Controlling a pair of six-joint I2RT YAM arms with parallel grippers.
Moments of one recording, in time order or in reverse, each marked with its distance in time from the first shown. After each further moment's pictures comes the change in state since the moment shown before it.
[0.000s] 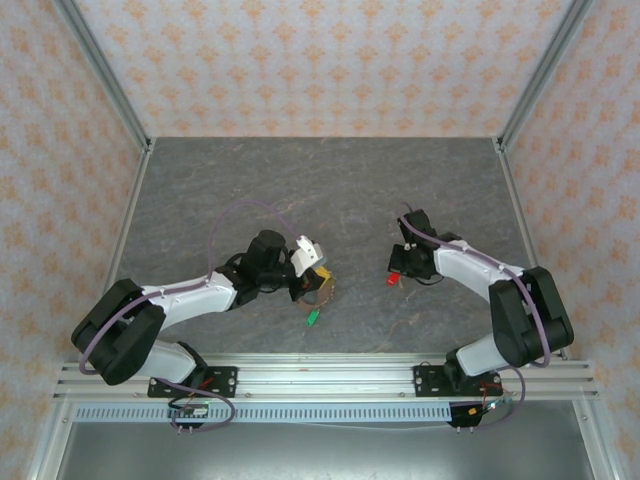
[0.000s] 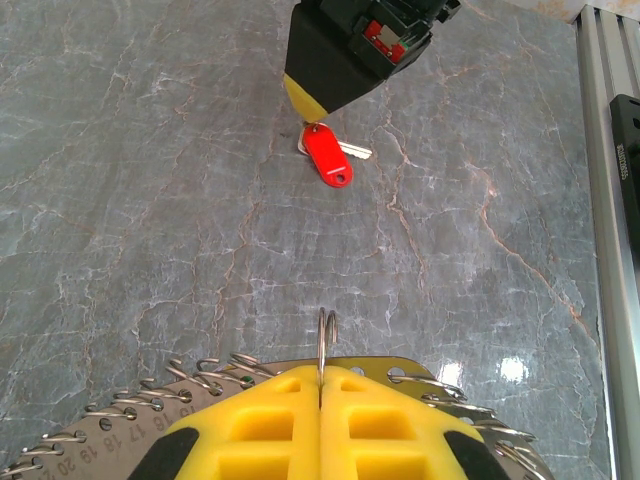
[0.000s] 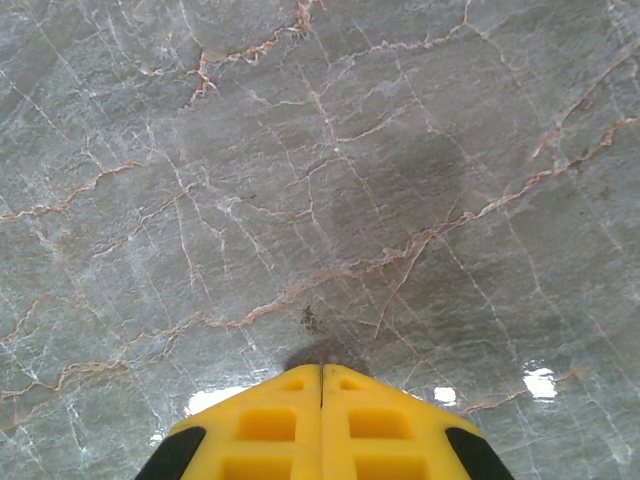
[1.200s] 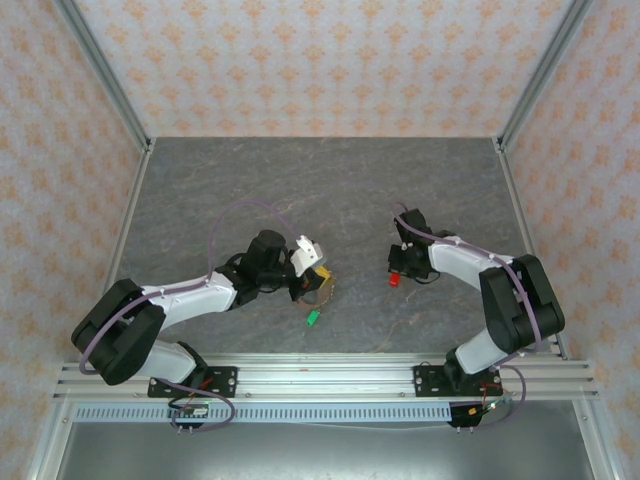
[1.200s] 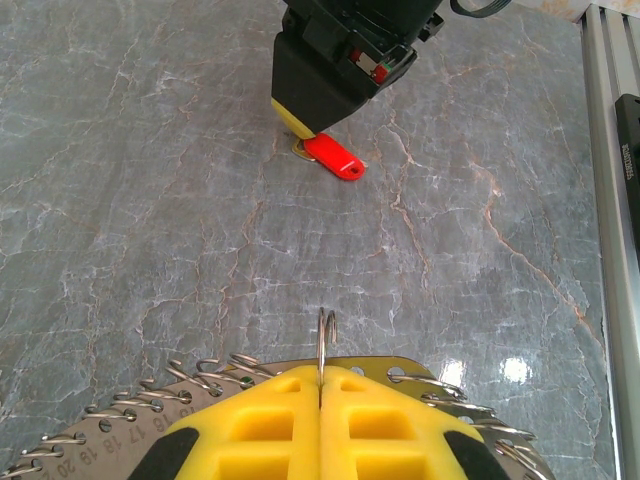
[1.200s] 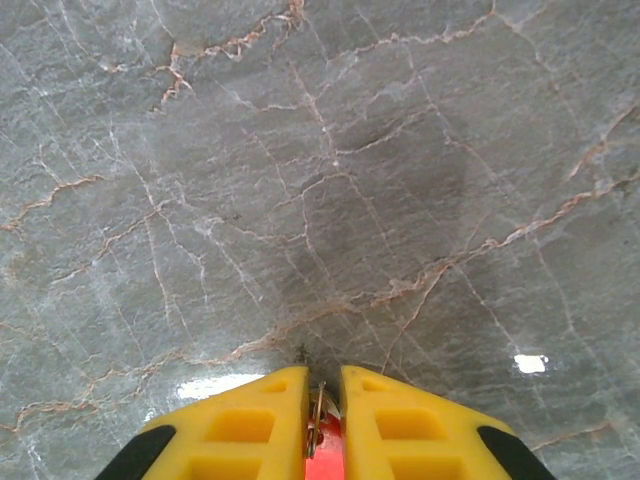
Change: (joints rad) left arm 0.000 0.000 0.000 0.000 -0.006 0.000; right arm 0.000 0.083 0.023 0.019 0.002 -0.006
